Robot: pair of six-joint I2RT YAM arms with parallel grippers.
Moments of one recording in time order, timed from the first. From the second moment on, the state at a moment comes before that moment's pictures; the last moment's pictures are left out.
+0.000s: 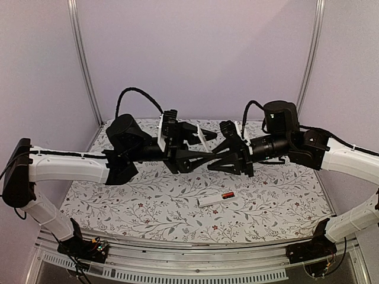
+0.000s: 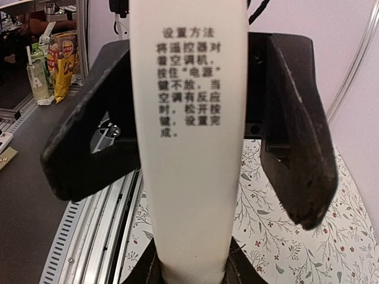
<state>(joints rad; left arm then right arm) -0.99 1.52 0.96 0.90 0.71 0.01 0.90 1.27 1.09 -0.18 -0.68 -0.39</state>
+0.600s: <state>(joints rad) -0.89 1.30 0.87 0.55 0.40 -0.19 0.86 1.32 1.13 -0.47 -0.19 -0.55</state>
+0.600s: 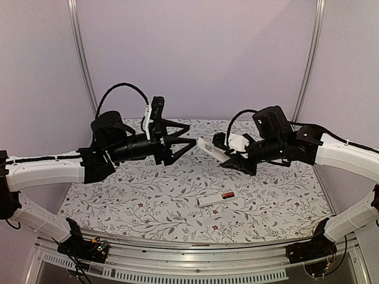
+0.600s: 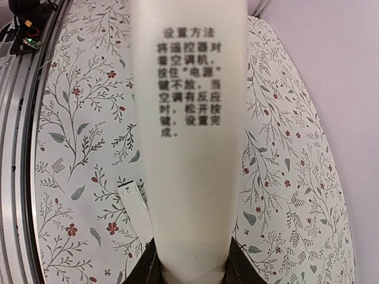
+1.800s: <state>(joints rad) -0.77 1.44 0.89 0.38 0.47 -0.55 0.88 1.44 1.16 -0.47 0.04 -0.69</state>
